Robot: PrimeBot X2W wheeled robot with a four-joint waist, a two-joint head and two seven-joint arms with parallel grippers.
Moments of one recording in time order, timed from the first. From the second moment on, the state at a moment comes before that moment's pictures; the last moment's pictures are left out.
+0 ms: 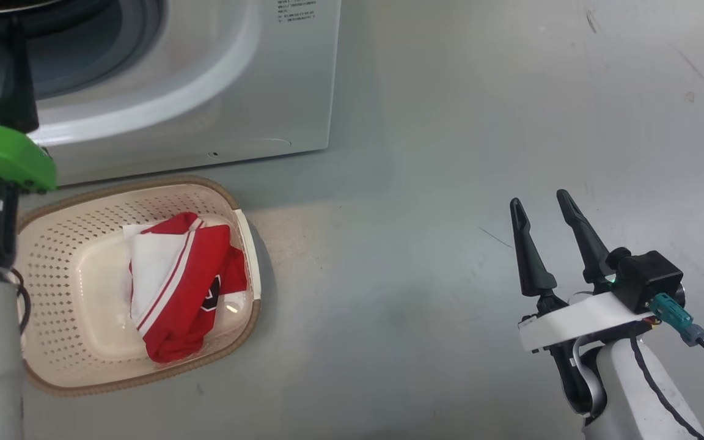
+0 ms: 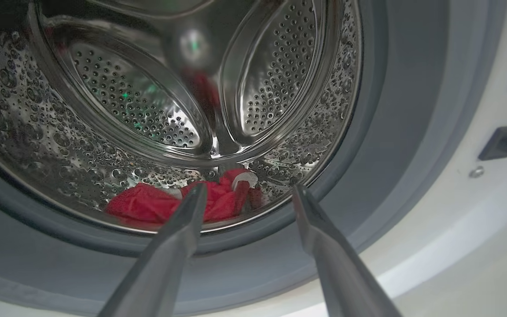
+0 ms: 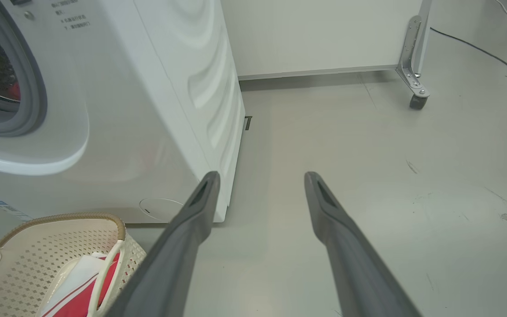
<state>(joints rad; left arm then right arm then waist) -0.61 0.19 0.06 0.24 -0.26 -0.07 0.05 -0.16 -0.05 0.18 0.17 0.29 0.08 -0.26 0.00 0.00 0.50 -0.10</state>
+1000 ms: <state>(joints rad) -1.18 0.44 0.15 0.26 -0.31 -0.07 0.41 -0.36 -0.05 0.32 0.08 0.42 0.05 -0.26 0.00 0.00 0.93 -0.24</state>
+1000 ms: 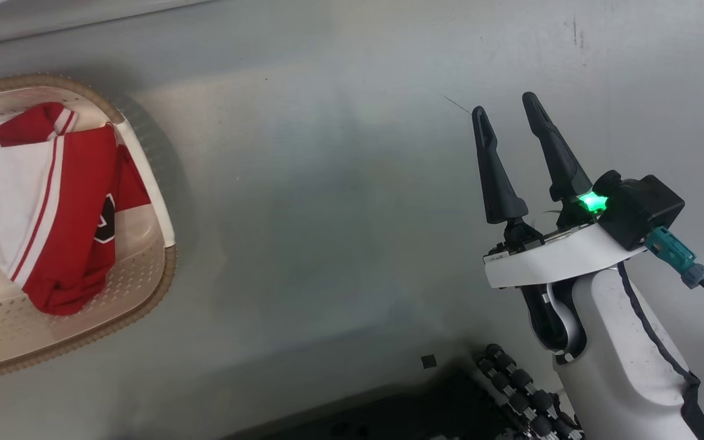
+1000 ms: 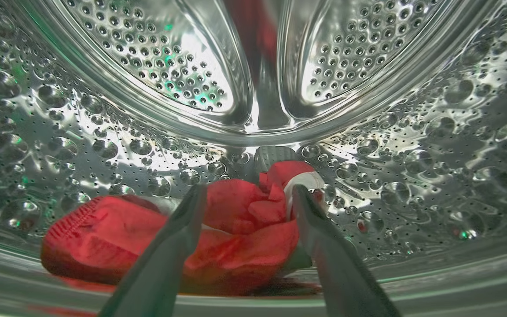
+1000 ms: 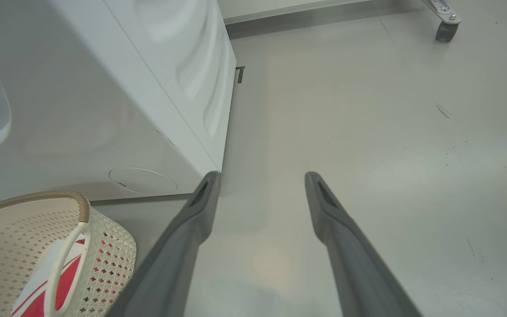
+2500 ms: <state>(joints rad) -1.51 0.59 0.04 0.42 -0.21 -0.04 0.88 -0.37 -0.05 0.45 0.11 0.46 0.05 -0.26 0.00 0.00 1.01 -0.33</state>
